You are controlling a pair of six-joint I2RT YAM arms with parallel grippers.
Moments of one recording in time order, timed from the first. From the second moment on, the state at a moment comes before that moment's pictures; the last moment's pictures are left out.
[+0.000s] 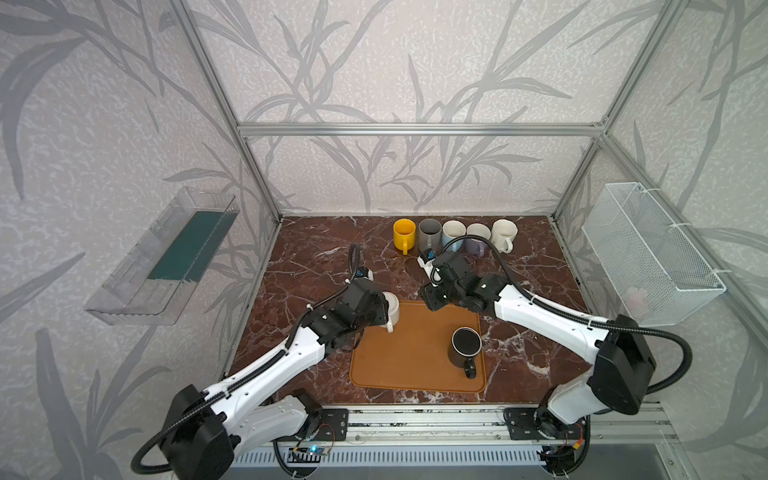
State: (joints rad) left arm -0.64 1.06 0.77 -0.50 -0.17 -0.68; right arm 0.81 1.54 1.19 -0.48 0.03 0.25
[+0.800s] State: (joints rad) left arm -0.48 1.01 0.71 -0.62 -0.22 -0.63; right arm 1.07 1.82 1.39 -0.65 0.06 0.47
